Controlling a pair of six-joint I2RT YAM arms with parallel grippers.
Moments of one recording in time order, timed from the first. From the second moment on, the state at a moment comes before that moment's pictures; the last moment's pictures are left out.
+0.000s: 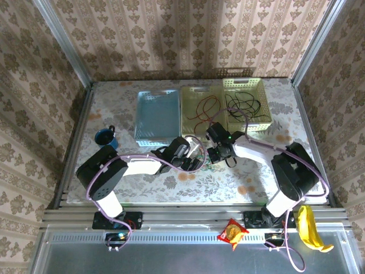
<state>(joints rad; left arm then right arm) -0.91 1.68 0.76 0.12 0.00 -0.12 0.58 1.60 0.94 -0.55 0.07 0.24</state>
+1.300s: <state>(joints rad) -0.92 1.71 0.75 0.13 0.02 -0.15 0.32 1.01 1.16 -0.20 0.44 0.26</state>
